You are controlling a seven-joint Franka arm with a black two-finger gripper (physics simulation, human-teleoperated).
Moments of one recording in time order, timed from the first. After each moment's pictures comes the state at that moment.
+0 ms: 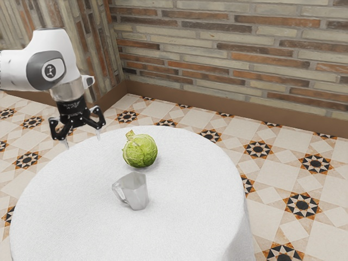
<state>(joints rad) -0.05 -0.13 0.17 -2.10 -0.06 1.86 -0.83</state>
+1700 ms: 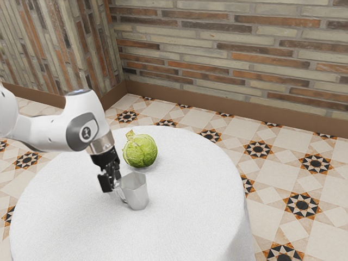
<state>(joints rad) -0.17 0.05 0.17 -2.33 -0.24 2.32 -1.92</state>
